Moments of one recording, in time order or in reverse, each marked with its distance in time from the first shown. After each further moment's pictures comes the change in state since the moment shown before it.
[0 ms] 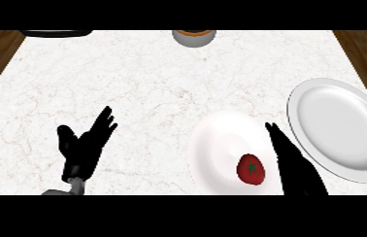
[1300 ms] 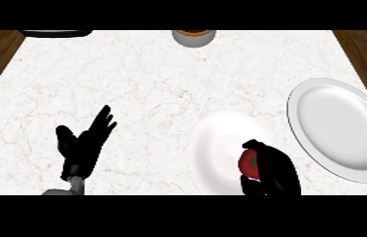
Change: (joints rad) left arm 0.002 -0.059 0.083 0.015 -0.075 -0.075 -0.009; right arm -0.037 0.106 -0.019 0.308 0.144 0.080 -0.100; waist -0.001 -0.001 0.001
